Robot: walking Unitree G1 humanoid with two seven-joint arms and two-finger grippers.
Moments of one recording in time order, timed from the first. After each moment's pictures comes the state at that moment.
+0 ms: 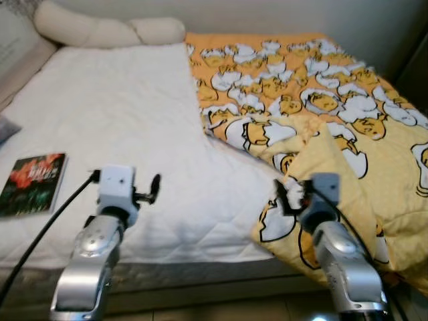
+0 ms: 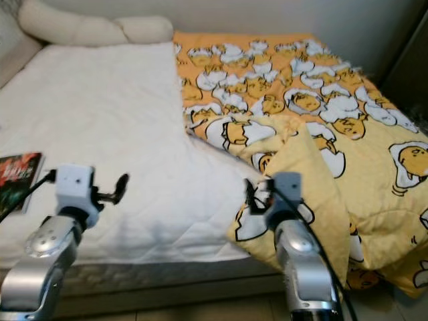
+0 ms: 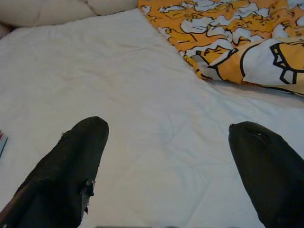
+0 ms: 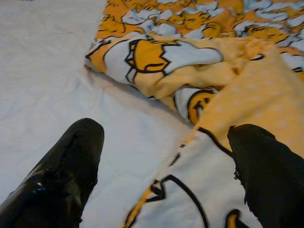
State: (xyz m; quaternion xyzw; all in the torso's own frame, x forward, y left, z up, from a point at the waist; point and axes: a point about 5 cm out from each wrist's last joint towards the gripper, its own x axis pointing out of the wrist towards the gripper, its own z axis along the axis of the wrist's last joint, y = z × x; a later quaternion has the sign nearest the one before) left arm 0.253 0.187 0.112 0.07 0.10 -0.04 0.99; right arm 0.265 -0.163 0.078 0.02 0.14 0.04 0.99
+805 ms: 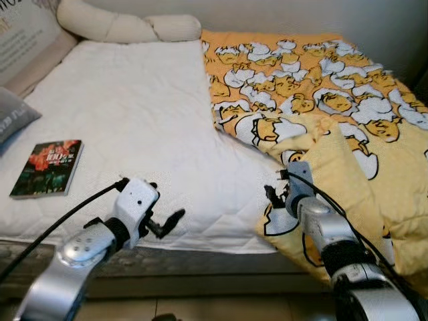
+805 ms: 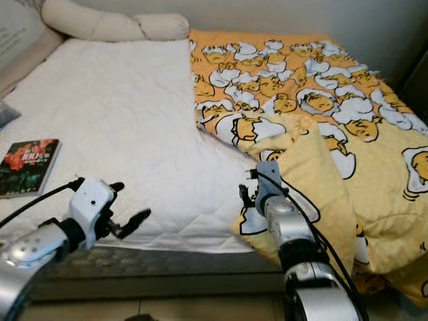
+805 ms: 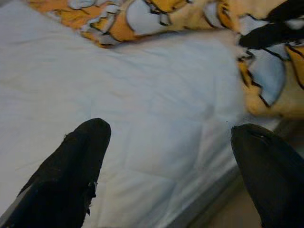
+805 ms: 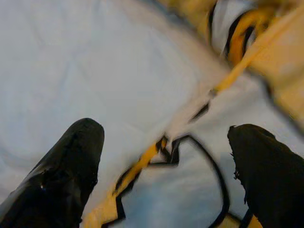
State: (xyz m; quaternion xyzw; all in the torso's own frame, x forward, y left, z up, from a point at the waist) left arm 0.222 0.175 0.129 0.18 0.16 -0.32 0.92; right arm 0.325 -0.164 0.032 -0.04 0.32 0.04 0.95
